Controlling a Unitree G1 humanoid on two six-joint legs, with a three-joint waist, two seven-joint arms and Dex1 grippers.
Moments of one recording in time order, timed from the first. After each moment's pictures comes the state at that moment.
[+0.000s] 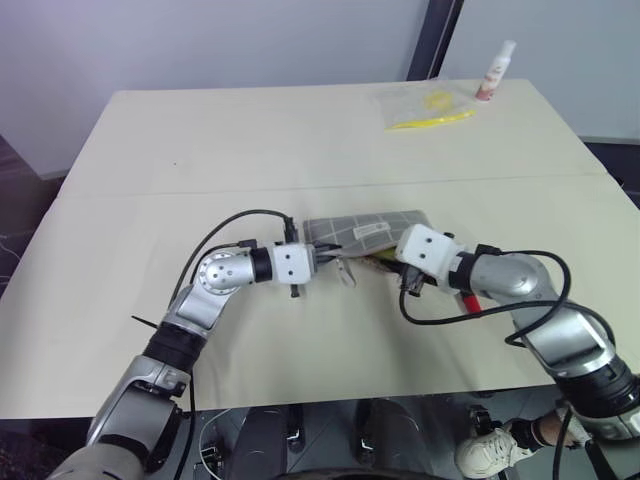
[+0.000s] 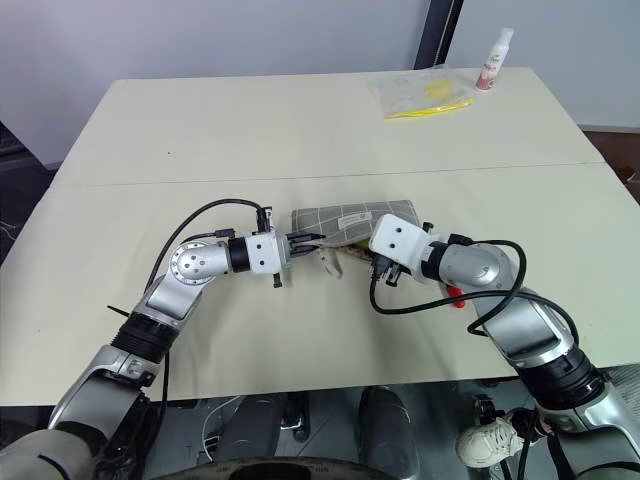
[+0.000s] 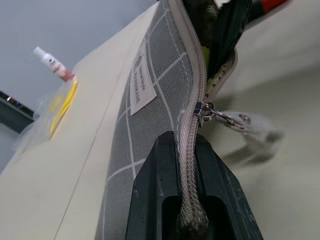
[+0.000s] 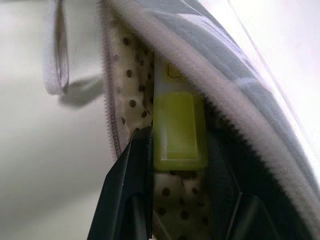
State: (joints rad) left arm -0.53 0.39 -0.28 0.28 0.07 -0.44 -0.83; right arm -0.34 -0.79 0.26 -0.37 0.03 0.47 0.70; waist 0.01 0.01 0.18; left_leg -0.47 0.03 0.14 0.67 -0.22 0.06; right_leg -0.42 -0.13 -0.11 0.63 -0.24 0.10
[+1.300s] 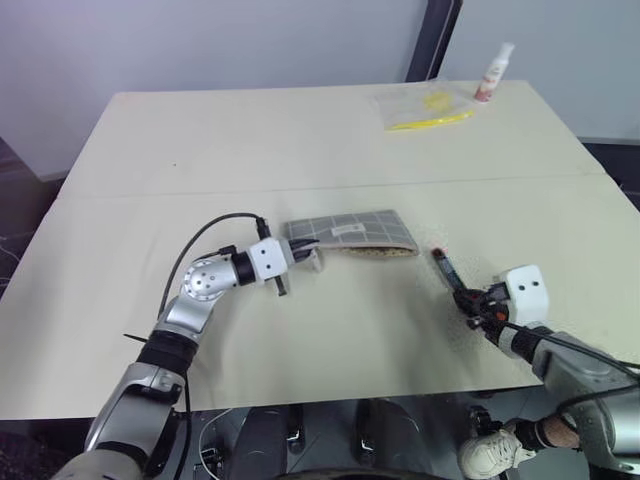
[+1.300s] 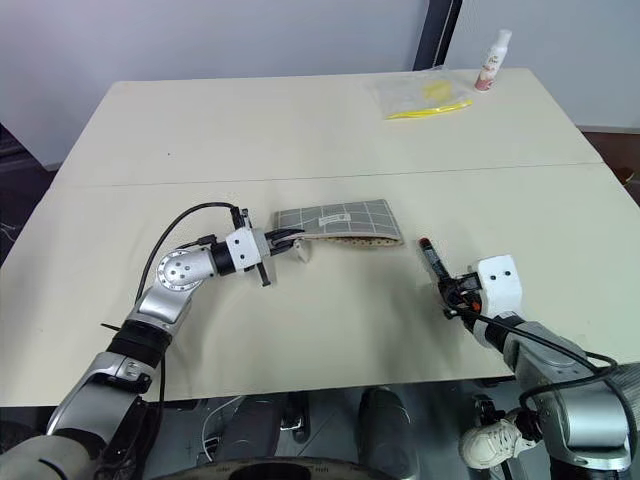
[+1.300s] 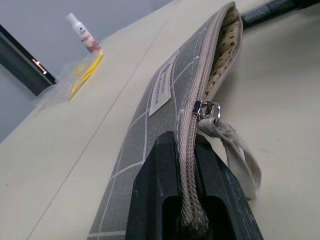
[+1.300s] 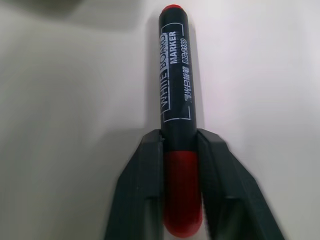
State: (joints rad) left arm -0.49 0.39 -0.21 0.43 0.01 -0.51 -0.80; right arm 0.17 -0.60 -0.29 -0.52 0.42 0.81 0.44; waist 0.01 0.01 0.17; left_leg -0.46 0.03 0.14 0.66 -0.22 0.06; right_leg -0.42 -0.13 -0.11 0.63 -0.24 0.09
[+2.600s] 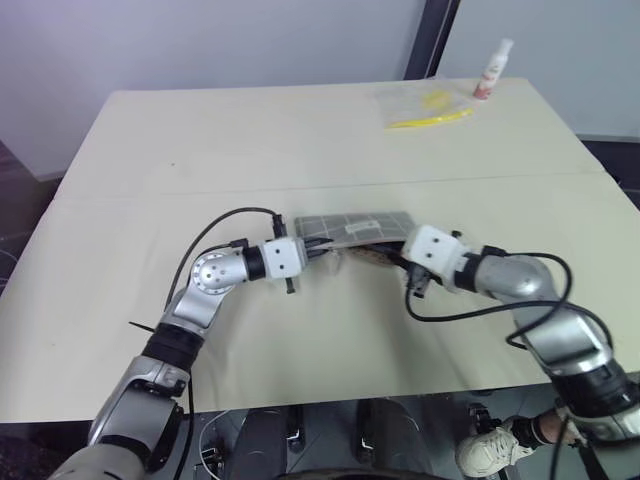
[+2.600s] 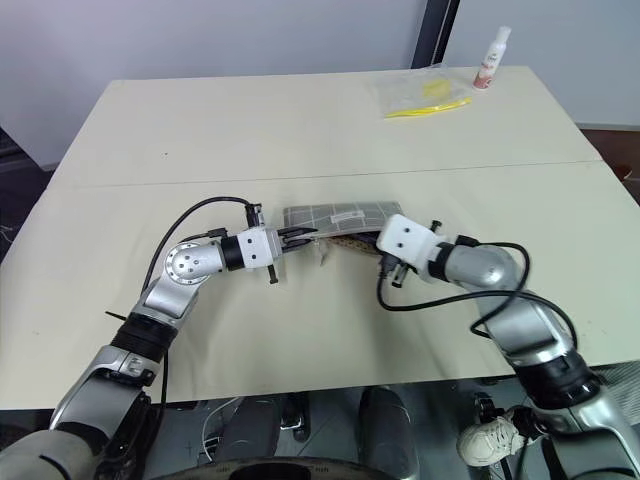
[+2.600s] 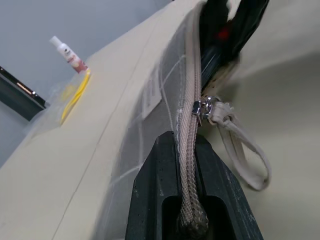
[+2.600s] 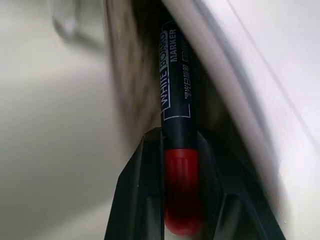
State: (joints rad) left arm -0.54 0.37 -0.26 0.35 0.06 -0.48 -0.82; right arm -0.37 -0.73 0.28 -0.29 -0.09 0.40 0.71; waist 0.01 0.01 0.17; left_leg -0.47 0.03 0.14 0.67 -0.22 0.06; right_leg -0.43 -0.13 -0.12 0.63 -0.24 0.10
